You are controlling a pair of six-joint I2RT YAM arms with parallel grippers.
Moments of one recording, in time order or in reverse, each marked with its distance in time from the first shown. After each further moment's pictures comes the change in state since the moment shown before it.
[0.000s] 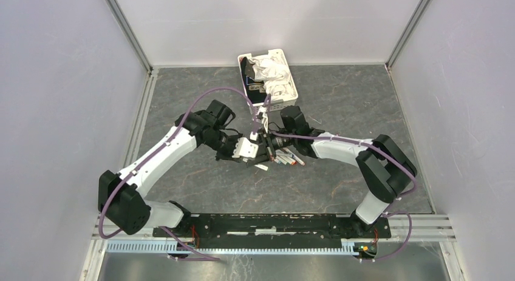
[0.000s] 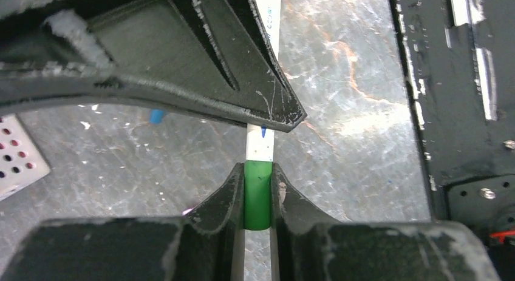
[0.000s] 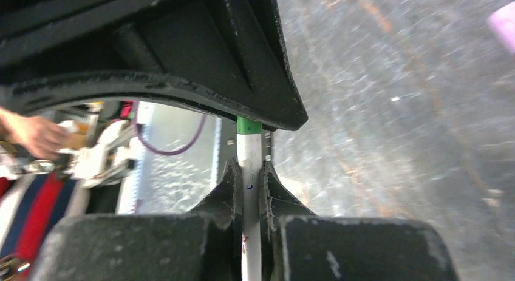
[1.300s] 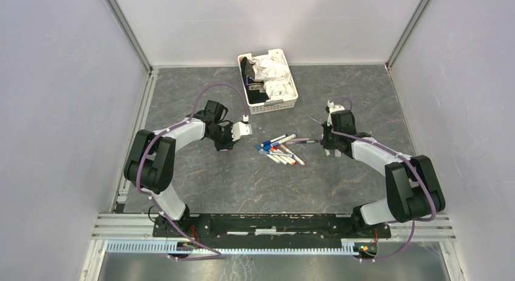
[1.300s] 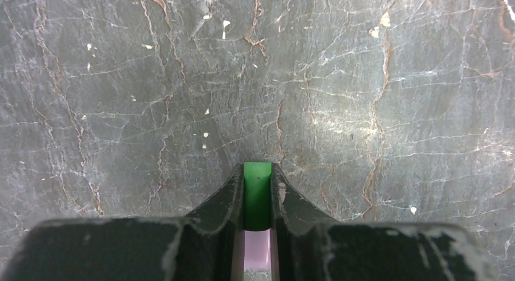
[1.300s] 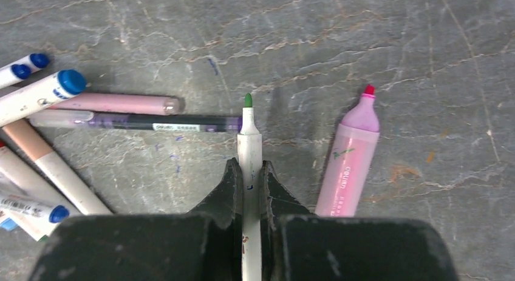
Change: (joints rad) left arm 0.254 0.364 -0.166 0.577 -0.108 -0.182; right arm -0.454 -0.267 -0.237 -0.454 1.127 -0.259
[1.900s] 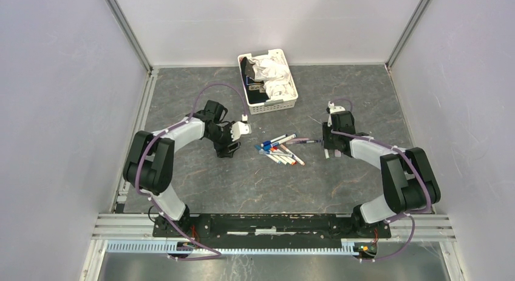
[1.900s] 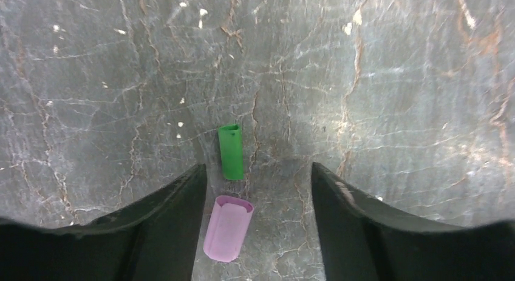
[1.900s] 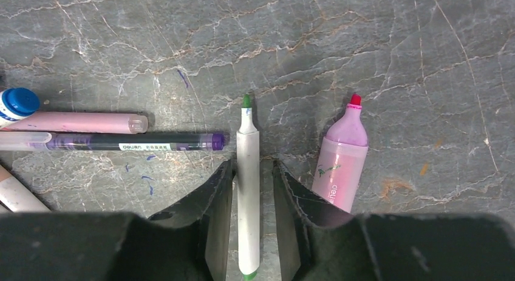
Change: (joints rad) left arm -0.002 0.001 -0.002 -0.048 0.002 -0.047; right arm -0.027 0.076 -0.011 0.069 0.034 -0.009
